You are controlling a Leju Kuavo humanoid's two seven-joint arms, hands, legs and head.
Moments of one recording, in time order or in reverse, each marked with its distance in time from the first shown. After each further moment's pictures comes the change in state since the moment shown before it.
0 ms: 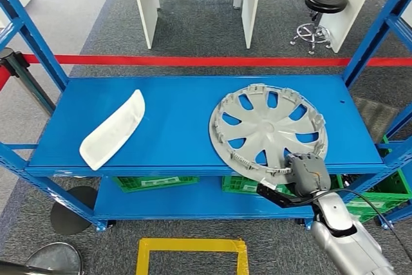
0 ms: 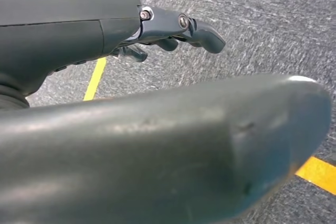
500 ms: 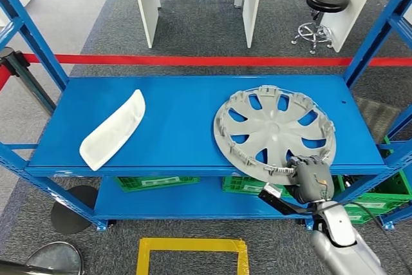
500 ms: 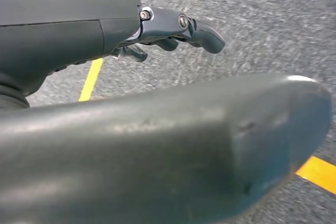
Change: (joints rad) left arm 0.002 0.000 0.002 0.000 0.001 -0.013 -0.025; right arm 0.064 0.025 -0.037 -0.054 -0.054 -0.233 -0.110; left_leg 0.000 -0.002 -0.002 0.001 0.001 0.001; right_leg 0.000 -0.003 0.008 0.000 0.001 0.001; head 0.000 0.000
